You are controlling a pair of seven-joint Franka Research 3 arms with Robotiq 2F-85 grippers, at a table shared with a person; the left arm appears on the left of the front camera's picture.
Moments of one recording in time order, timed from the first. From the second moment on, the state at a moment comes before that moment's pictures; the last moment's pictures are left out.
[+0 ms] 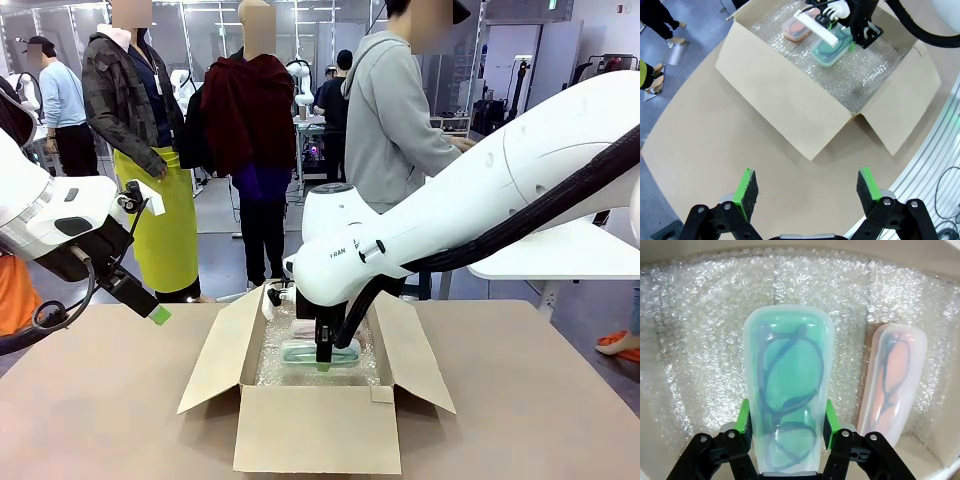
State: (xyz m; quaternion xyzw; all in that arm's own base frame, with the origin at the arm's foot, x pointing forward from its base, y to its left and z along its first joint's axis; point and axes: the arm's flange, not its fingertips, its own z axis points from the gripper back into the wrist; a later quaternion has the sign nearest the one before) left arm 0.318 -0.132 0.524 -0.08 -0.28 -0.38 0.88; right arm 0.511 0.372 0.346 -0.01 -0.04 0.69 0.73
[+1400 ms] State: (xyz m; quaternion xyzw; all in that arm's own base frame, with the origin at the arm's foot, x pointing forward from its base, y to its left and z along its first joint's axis) left arm 0.318 -0.132 0.524 -0.08 -0.28 -0.38 0.88; right arm 0.513 0.372 0.348 -0.02 -0.04 0.69 0.72
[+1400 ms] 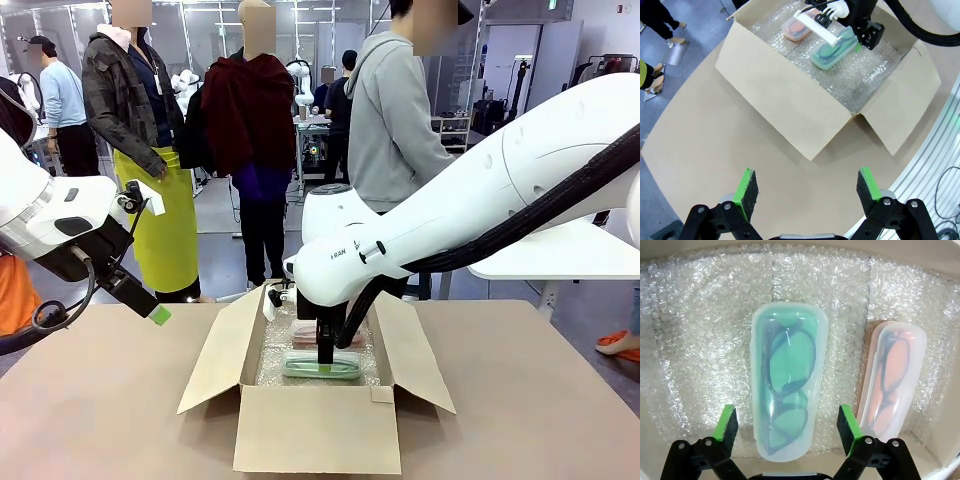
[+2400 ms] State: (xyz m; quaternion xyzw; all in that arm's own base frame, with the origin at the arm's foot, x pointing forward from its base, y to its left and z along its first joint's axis) left arm 0.318 -0.132 0.524 -0.08 -0.28 -0.38 0.88; right arm 0.513 0.372 0.348 -0.02 -0.04 0.69 0.72
